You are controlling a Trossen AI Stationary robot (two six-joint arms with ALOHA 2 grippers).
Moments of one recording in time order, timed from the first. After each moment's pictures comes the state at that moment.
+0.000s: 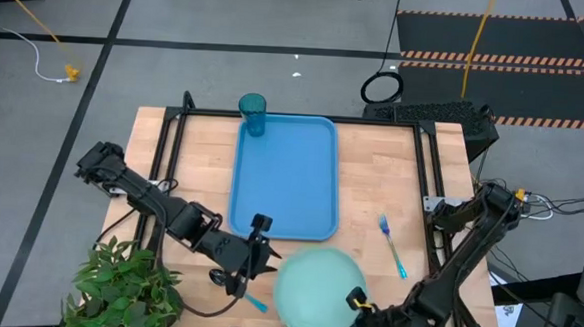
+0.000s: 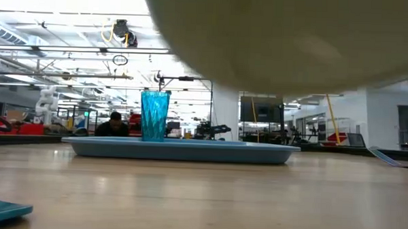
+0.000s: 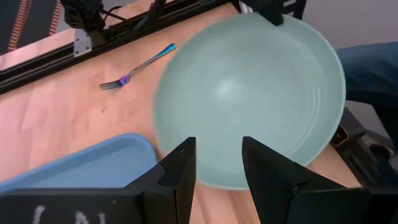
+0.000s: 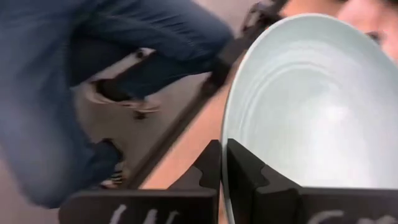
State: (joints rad) left arm -0.52 1.58 1.43 -0.53 -0.27 0.02; right arm 0.95 1.67 1.27 -0.47 0.36 0.14
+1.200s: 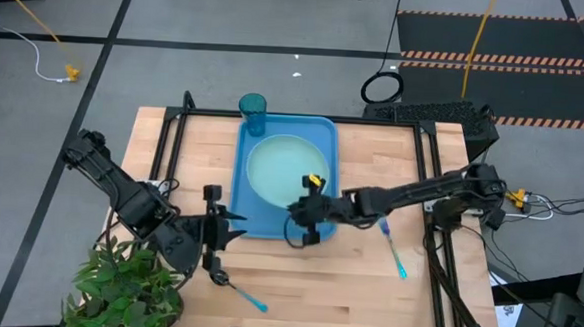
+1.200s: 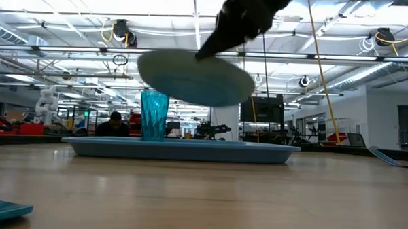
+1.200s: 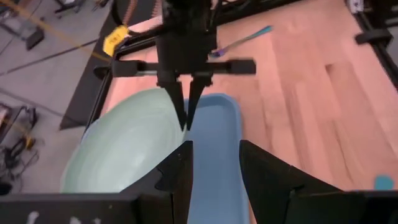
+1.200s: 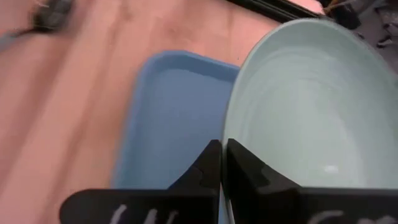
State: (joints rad) left arm -0.65 1.38 1.43 -0.91 -0.73 -0.25; right arm 0.15 1.67 1.17 -0.21 0.30 -0.18
